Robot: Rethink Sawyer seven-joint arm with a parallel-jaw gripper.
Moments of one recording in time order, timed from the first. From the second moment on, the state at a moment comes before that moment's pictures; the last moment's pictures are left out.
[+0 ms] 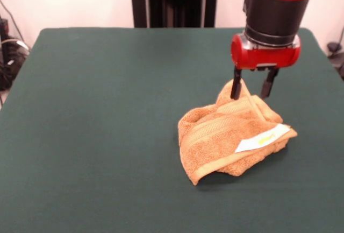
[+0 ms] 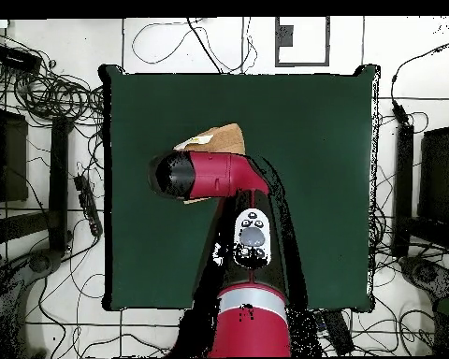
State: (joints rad) arm 0.04 -0.47 -0.08 1.42 0.00 0.57 1.57
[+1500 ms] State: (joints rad) arm 0.08 -0.43 -0.13 1.44 0.00 0.50 1.57
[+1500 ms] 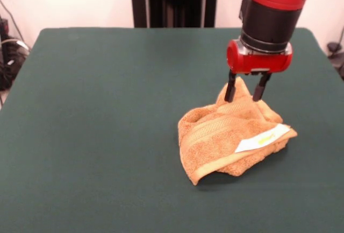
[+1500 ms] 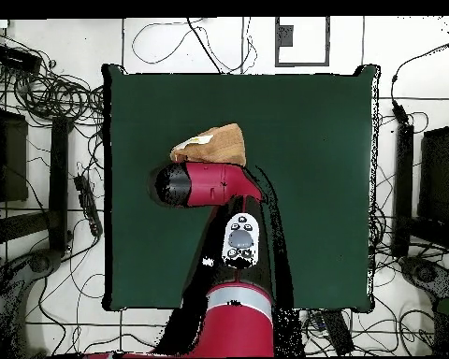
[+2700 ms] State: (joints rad) arm 0.11 -0.37 -0.13 1.53 0.06 0.32 1.57
